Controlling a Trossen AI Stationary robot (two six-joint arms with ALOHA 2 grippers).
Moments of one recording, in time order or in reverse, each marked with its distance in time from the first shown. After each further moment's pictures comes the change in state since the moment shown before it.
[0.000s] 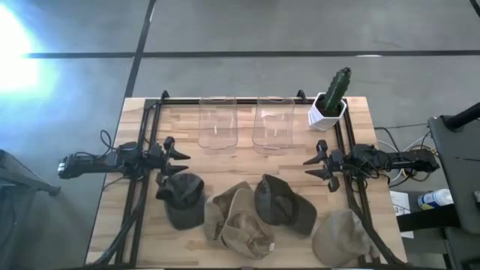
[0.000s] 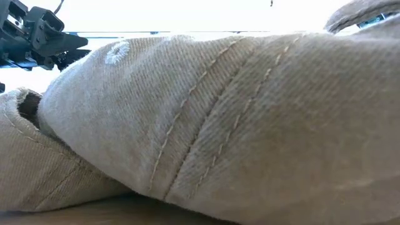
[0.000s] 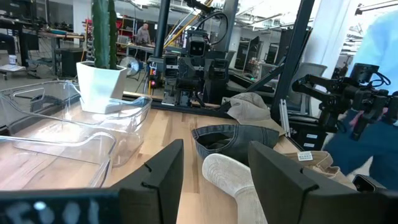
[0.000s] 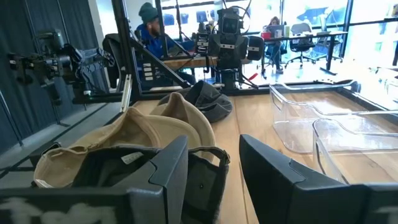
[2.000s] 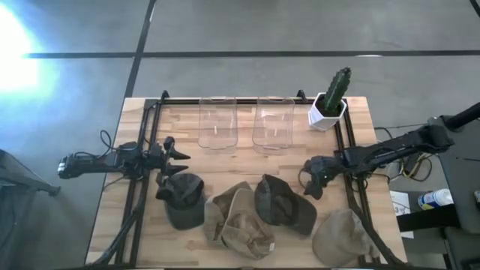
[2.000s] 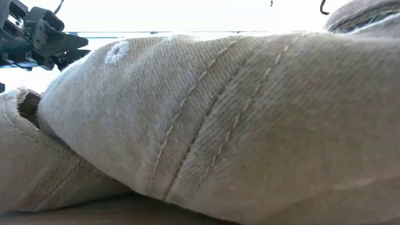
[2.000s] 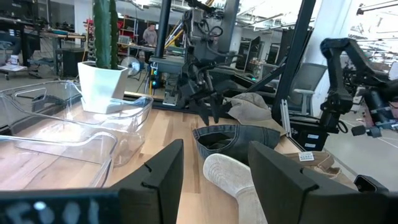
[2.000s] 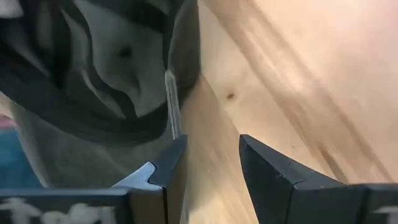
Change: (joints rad) left arm 0.000 0.015 0.000 0.000 -0.005 0.000; right arm 0.068 0.936 0.326 -0.379 -0.247 0.812
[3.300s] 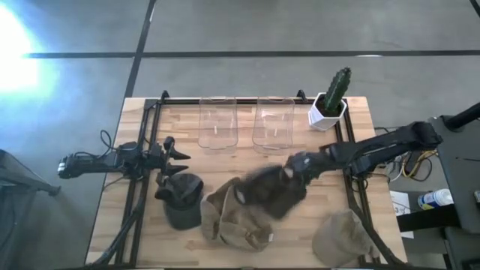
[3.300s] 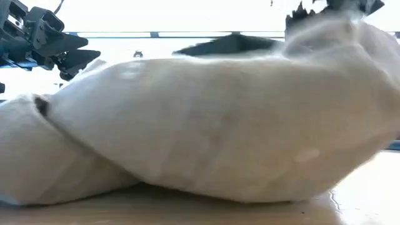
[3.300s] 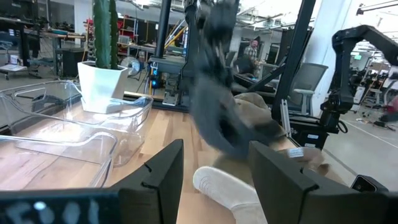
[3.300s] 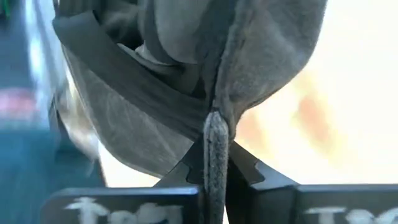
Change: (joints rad) left arm 0.000 0.003 0.000 0.000 0.000 0.000; right arm 0.023 0.213 0.424 -0.088 0.165 -0.107
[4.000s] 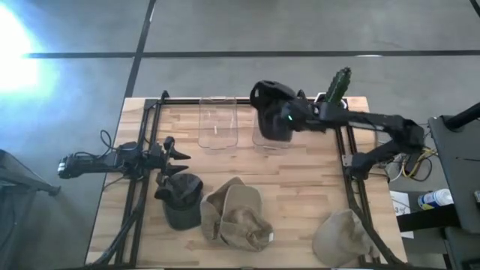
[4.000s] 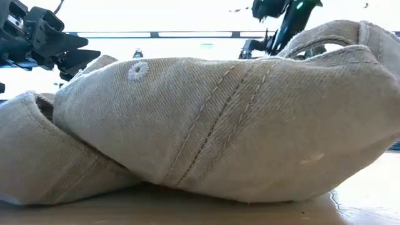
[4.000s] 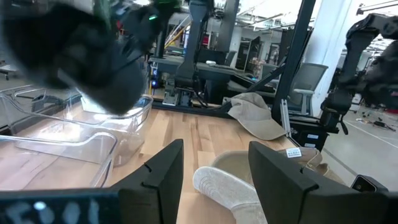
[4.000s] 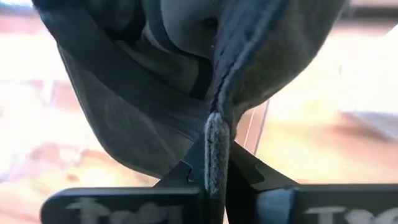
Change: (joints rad) left arm 0.000 0.001 0.000 0.000 0.000 0.000; right arm -0.498 0.231 0.408 -0.422 0.482 0.233
